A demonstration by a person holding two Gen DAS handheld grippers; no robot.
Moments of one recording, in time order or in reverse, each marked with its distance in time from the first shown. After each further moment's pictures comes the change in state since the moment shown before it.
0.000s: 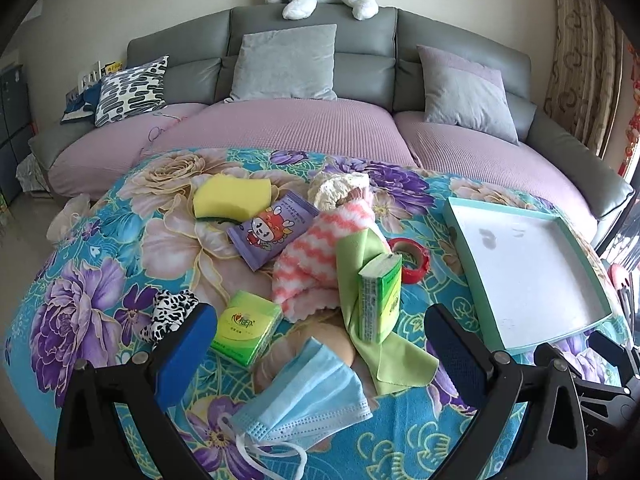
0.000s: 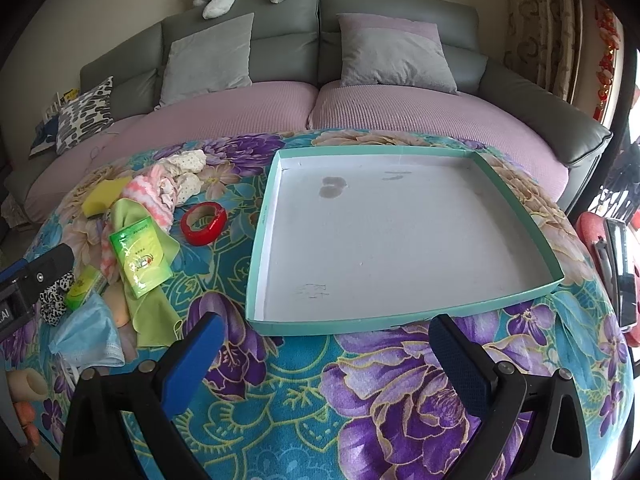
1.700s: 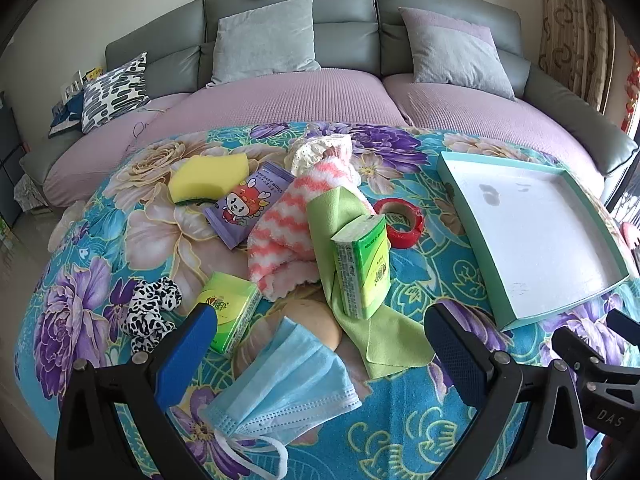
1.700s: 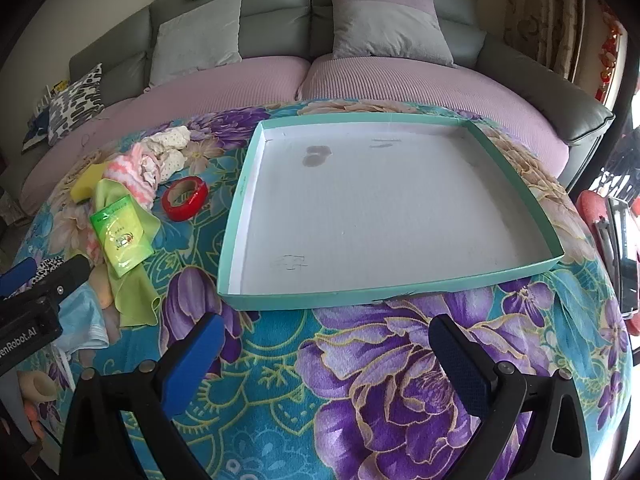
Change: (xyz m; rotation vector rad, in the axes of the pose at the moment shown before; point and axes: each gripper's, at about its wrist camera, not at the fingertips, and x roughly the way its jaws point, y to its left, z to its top) left arm 0.022 -0.024 -0.010 0.094 0.094 0.032; right arm 0.012 -0.014 -0.006 0.011 0.102 -0.009
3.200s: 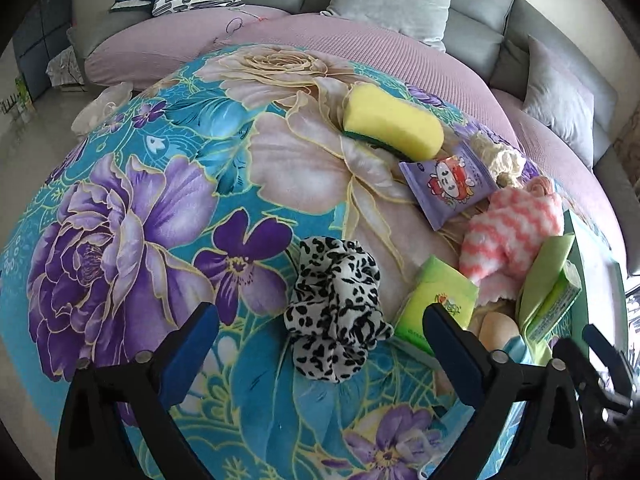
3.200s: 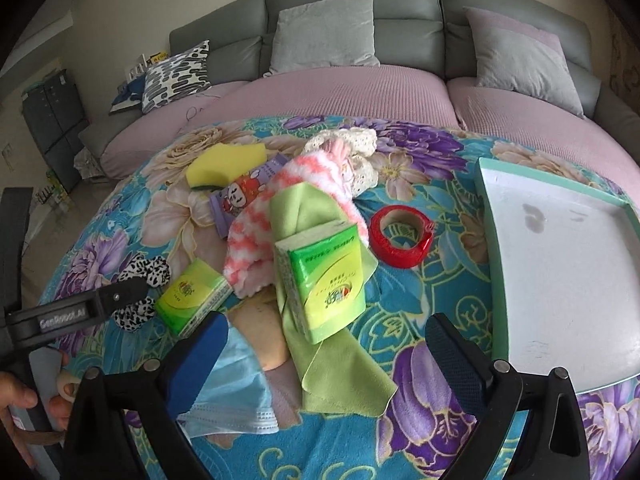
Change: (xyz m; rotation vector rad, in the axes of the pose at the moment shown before) left arm 0.047 0.168 -0.019 -0.370 0.178 0.009; right arm 0.030 0.153 0.027 -0.202 -0.037 0.311
